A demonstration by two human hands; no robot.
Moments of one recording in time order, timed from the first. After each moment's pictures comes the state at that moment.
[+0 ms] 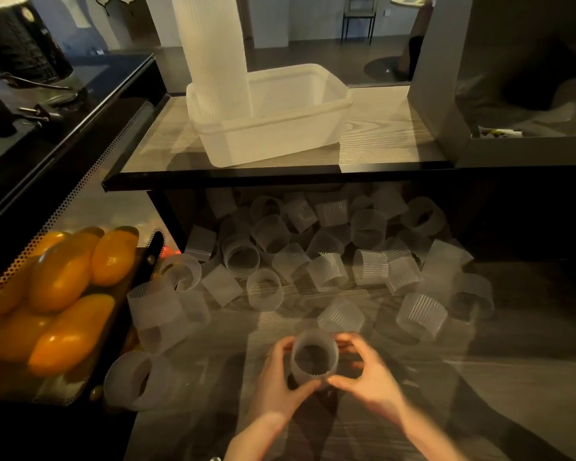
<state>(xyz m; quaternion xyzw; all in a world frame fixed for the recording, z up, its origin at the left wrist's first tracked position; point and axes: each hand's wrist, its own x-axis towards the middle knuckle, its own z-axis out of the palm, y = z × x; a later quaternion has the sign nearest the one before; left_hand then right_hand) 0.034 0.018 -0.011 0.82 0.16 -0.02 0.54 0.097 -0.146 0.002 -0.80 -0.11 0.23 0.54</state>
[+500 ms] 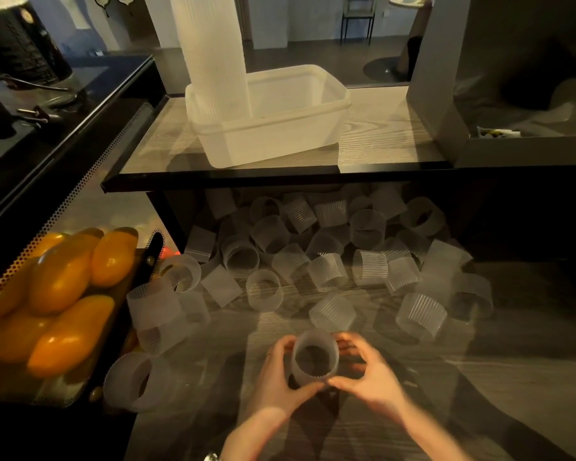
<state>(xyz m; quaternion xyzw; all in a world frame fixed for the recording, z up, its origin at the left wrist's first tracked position) 0.037 0.022 -0.014 0.81 0.15 -0.05 0.56 0.097 -0.146 0.007 -0.79 -0.08 0.24 0.56</state>
